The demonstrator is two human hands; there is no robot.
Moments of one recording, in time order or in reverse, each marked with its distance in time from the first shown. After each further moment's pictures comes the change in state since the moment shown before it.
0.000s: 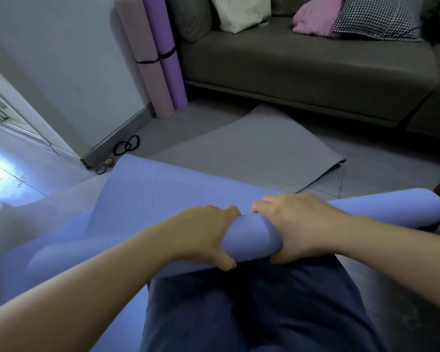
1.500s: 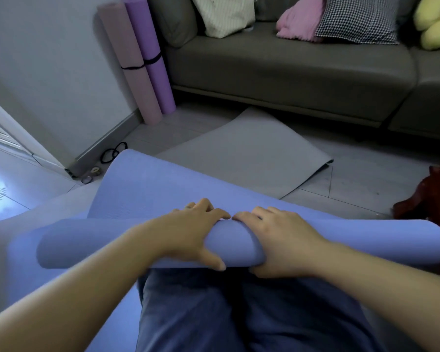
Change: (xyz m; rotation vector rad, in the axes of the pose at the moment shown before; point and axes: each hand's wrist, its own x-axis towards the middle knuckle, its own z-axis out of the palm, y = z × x) left_hand 0.019 -0.020 0.002 0.125 -0.064 -0.011; right_hand 0.000 -0.003 0.031 0.038 0.096 0.090
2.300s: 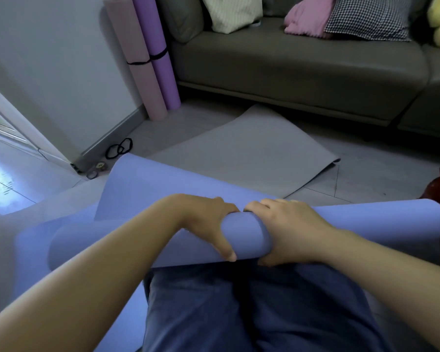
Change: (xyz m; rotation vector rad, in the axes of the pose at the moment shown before) left_hand 0.025 -0.002 -0.022 -0.222 -0.246 0.003; right_hand 0.014 0.003 -0.010 -0.046 -0.059 0.024
